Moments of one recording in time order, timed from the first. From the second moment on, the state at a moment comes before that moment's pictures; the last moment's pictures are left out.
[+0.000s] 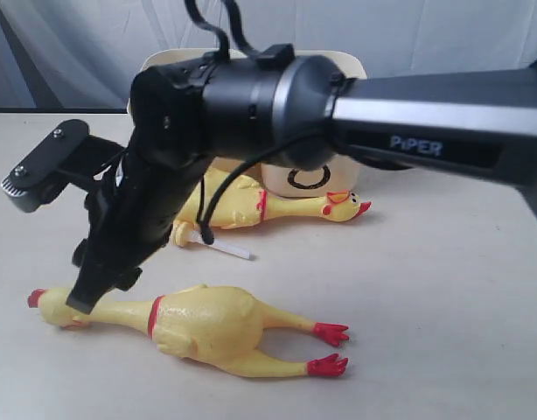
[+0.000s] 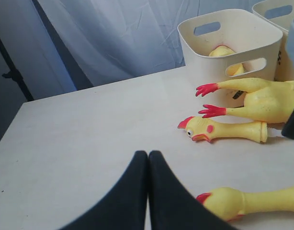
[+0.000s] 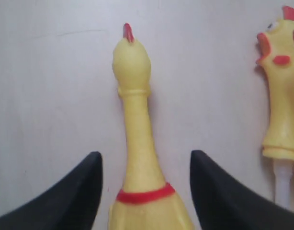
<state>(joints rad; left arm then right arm) -0.28 0.16 -0.45 0.31 0.71 -0.11 0.98 2.05 -1.67 0.26 0.78 -0.52</state>
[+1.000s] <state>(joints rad) -0.28 0.16 -0.45 0.33 0.71 -0.13 1.02 2.38 -1.96 0.33 0.72 -0.52</state>
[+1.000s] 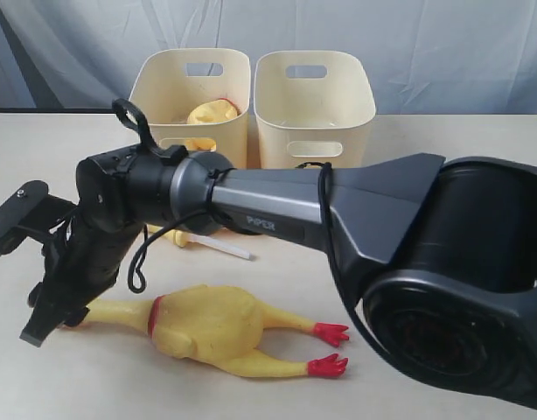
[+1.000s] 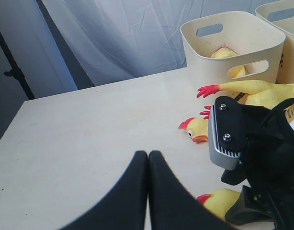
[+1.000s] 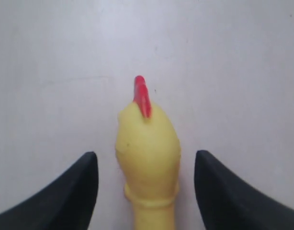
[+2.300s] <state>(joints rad) -0.28 0.09 -0.44 0.32 0.70 -0.13 1.02 2.43 -2.23 0.42 0.91 -0.41</state>
